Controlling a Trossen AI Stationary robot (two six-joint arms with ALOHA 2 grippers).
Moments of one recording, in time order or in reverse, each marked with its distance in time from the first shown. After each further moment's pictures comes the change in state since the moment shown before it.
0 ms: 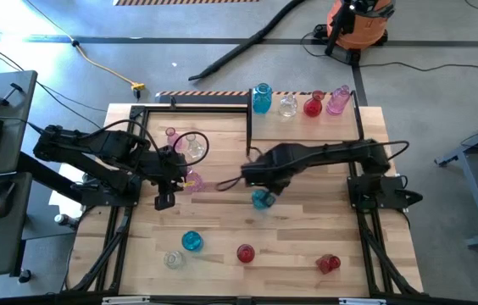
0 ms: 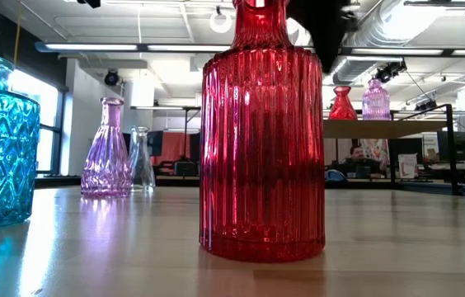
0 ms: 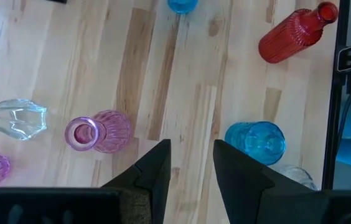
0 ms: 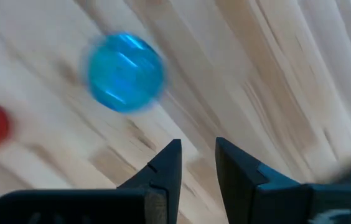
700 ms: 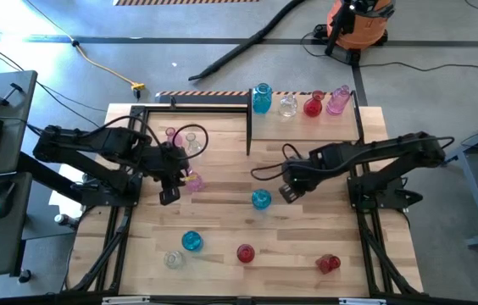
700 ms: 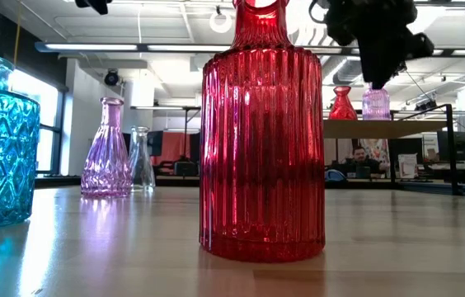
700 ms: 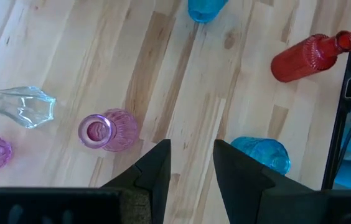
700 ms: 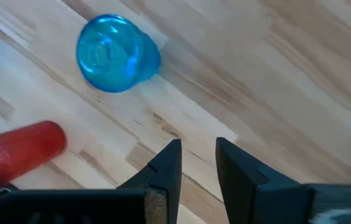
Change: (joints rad) left arm 0.054 0.000 0.000 0.006 -0.011 -0.072; right arm 0.006 -0.489 -0.651 0.486 -0.099 0.310
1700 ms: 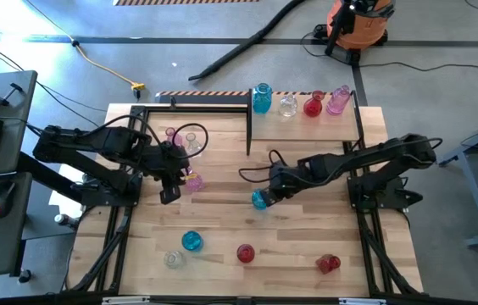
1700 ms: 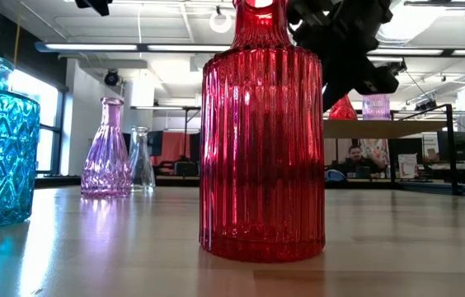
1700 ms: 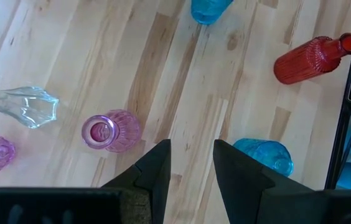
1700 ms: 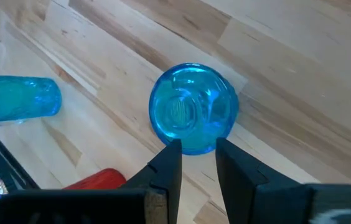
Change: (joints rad) left arm 0.005 0.000 0.000 0.000 -0.007 0.000; right arm 0.015 0.106 -0.114 0.454 0.023 0.095
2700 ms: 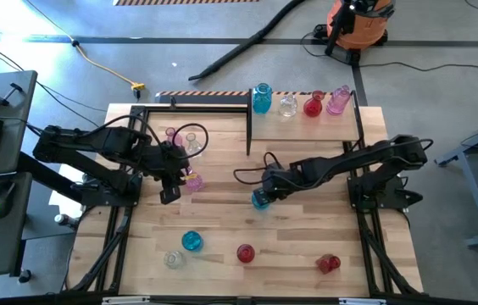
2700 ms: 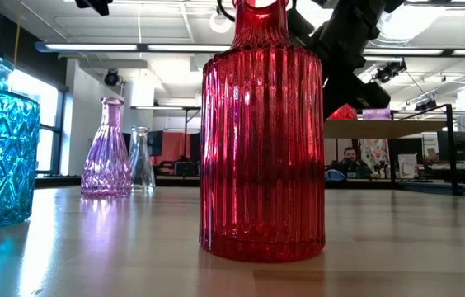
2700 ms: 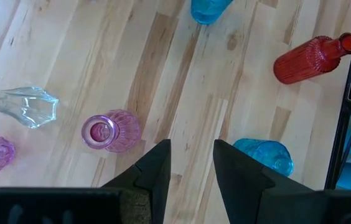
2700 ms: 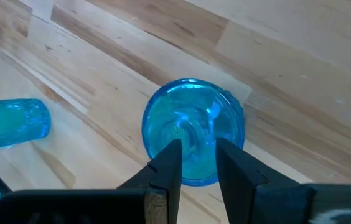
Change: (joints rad) left arm 0.000 0.000 0.000 0.000 0.001 0.001; right arm -0.007 0.088 0.000 0.070 0.020 0.062
